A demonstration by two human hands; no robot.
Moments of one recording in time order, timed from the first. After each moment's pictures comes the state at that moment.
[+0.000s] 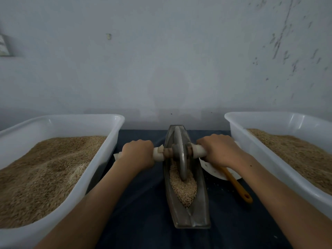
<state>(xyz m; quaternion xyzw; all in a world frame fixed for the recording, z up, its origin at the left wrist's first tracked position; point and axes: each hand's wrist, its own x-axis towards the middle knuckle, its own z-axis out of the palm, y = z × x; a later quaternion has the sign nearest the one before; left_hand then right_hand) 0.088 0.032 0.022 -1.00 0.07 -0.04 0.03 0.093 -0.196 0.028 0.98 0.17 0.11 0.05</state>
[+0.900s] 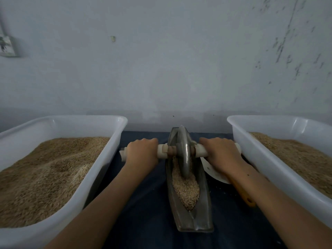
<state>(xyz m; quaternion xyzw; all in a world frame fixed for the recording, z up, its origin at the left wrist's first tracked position) 0.083 0.026 0.018 -0.98 0.07 -0.18 0.03 0.097 -0.196 0.013 0.97 0.15 0.21 0.02</state>
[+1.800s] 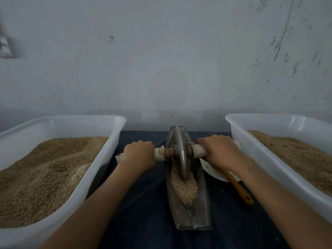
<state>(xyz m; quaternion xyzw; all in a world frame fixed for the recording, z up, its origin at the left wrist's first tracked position) 0.085 0.031 0.020 -1.00 0.06 -0.07 0.03 0.093 -0.196 0.024 0.97 0.18 0.17 0.05</state>
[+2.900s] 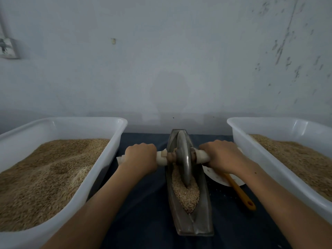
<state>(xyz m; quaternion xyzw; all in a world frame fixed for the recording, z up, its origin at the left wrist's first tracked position) 0.084 0.028 0.025 -1.00 0.05 -0.06 0.04 0.095 -0.198 0.026 0.98 0.17 0.11 0.04</state>
